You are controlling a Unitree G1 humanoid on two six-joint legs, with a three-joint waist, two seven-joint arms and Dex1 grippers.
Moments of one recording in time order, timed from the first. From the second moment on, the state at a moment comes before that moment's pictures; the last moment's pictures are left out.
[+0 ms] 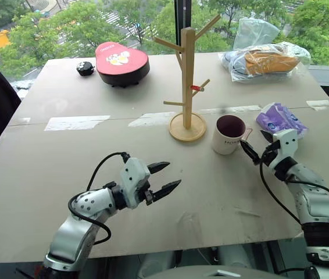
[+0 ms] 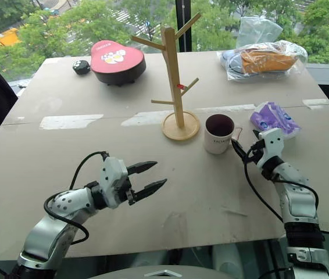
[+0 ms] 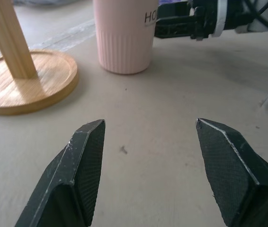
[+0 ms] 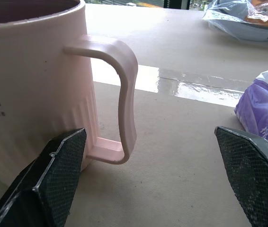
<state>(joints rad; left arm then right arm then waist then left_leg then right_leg) 0.10 0.56 -0.05 -0.52 -0.41 0.30 -0.80 -0.21 -0.36 -0.13 0.11 0.27 0.10 0.56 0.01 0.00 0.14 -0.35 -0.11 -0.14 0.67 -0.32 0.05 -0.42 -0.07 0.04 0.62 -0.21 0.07</state>
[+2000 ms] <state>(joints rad) -0.04 0.15 0.11 -0.09 -0.58 -0.21 -0.91 -1.17 -0.63 0.42 -0.21 0.22 1.10 0.75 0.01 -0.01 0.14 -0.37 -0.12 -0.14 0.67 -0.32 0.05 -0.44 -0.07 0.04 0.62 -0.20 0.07</state>
